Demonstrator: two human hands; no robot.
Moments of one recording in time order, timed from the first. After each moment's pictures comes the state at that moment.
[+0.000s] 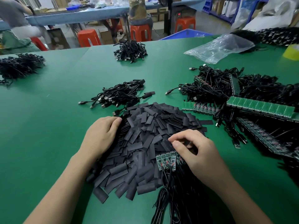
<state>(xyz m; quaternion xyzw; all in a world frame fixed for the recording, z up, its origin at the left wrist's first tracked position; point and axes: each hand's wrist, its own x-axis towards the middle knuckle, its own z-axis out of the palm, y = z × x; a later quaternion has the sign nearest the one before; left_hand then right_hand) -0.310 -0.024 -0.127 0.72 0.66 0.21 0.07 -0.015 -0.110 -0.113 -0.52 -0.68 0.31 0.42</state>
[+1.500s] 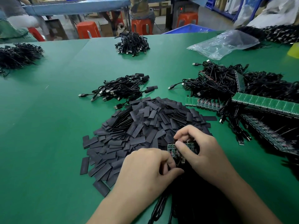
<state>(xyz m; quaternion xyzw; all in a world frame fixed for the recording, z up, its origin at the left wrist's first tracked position) -0.199 -0.140 -0.086 0.77 0.58 0.19 0.18 -0.015 -0.111 -0.112 -0.53 -0.72 0.27 0.37</state>
